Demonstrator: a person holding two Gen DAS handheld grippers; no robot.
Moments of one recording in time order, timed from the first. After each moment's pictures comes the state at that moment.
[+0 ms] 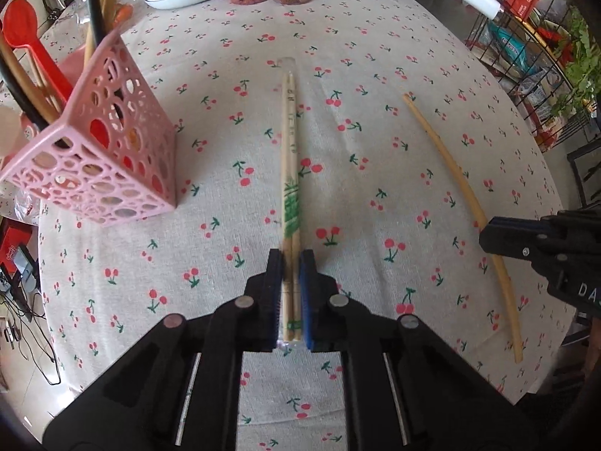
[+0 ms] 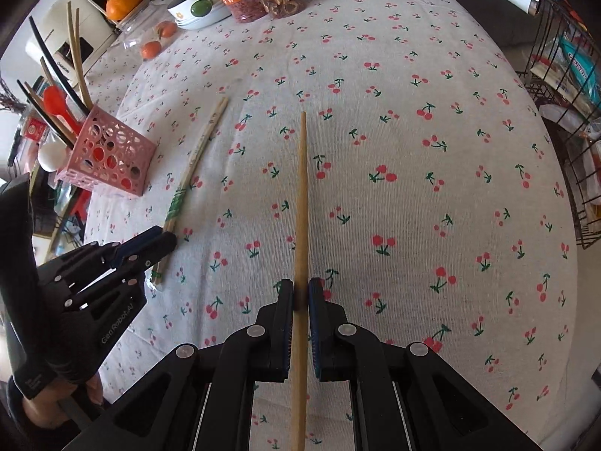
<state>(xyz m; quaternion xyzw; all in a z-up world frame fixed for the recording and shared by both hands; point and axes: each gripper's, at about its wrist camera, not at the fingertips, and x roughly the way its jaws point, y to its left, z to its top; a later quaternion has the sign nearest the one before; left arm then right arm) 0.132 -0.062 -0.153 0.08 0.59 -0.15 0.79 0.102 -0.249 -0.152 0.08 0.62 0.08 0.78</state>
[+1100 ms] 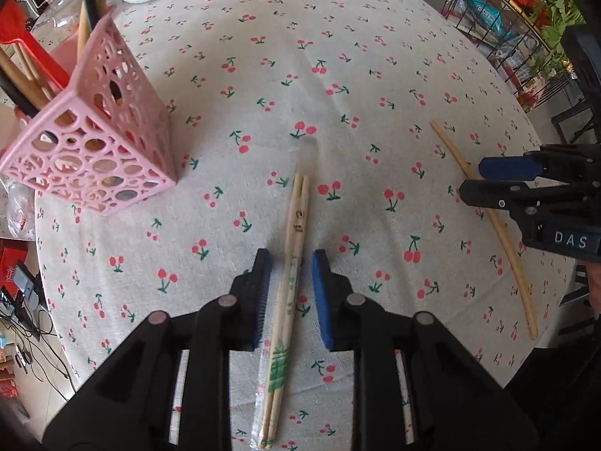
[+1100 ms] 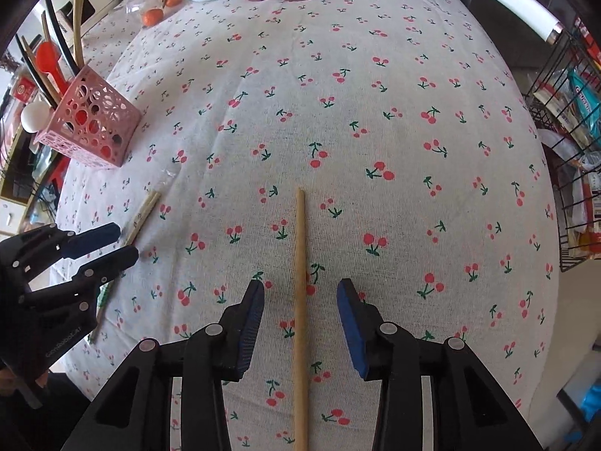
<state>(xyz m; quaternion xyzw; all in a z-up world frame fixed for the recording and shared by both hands) 0.121 -0.036 -0.153 0.12 0.60 -0.18 0.77 0.107 -0.249 -0.159 0.00 0.63 0.06 0.77</state>
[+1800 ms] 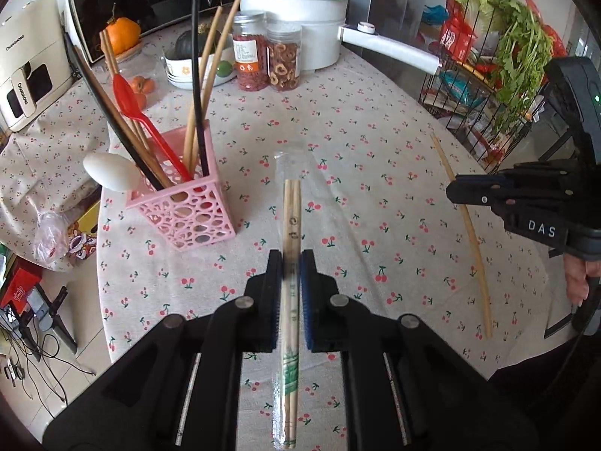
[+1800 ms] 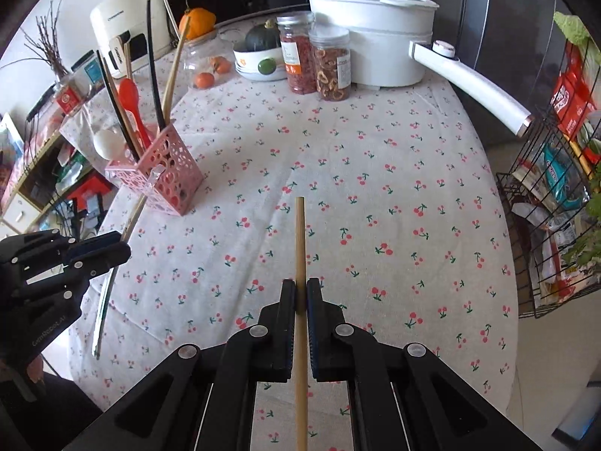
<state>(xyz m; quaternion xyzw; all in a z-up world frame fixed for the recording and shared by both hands) 0.081 -0.013 -0.061 0.08 0.46 -0.20 0.86 0.070 -0.215 -0.078 -0.02 0.50 0.09 0.86</state>
